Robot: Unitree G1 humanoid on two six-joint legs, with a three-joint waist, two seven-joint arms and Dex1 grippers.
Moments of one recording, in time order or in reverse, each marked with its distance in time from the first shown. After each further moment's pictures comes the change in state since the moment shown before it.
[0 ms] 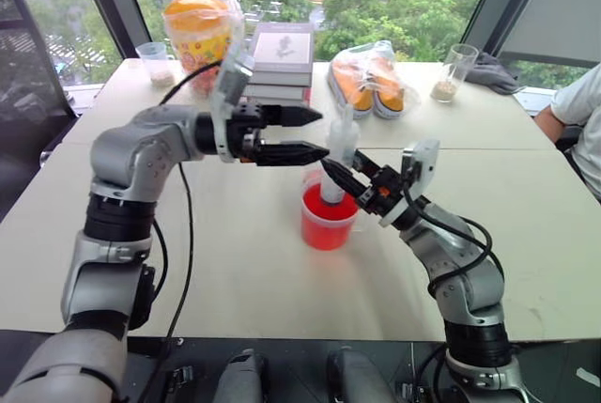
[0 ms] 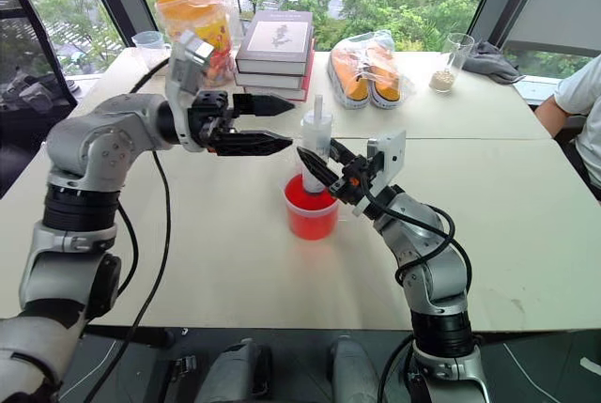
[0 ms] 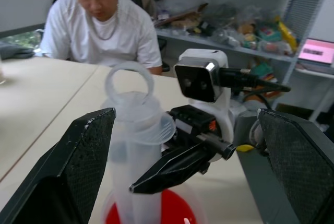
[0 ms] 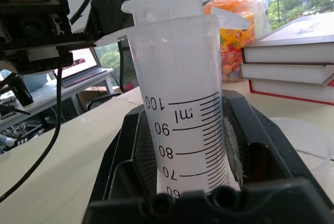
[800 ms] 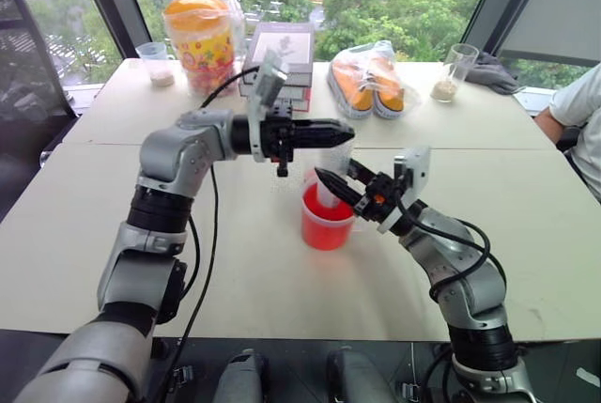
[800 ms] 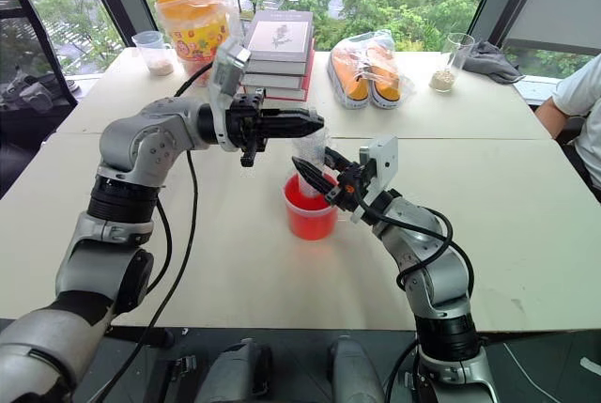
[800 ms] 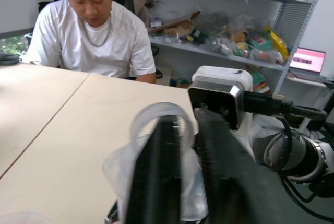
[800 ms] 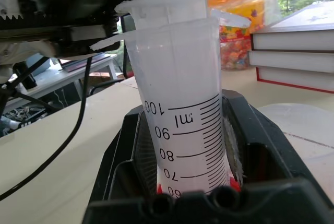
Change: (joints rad) left arm -0.062 -0.126 -0.025 0.132 0.083 -0.082 0.005; right arm 0.012 -0.047 0.032 -0.017 0.004 -0.002 -0.010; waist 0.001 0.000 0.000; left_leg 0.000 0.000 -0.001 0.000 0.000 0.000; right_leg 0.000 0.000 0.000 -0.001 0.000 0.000
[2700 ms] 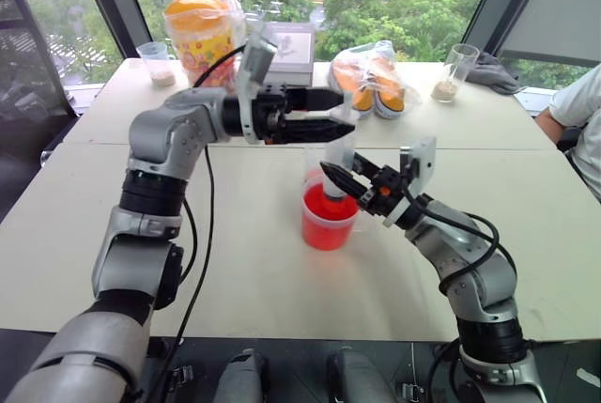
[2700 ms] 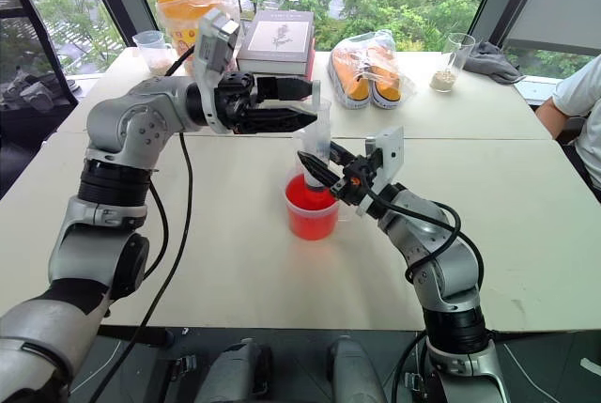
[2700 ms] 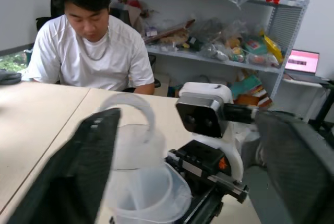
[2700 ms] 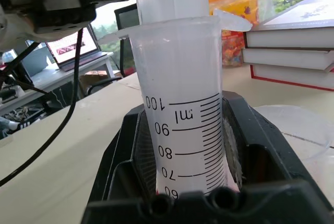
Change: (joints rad) left arm -0.064 0.045 0.027 0.037 -0.014 -0.008 -0.039; right arm -0.053 -0.045 -0.015 0.002 0.068 0.093 -0.030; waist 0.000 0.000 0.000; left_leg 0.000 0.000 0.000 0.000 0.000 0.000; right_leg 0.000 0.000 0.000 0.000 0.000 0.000
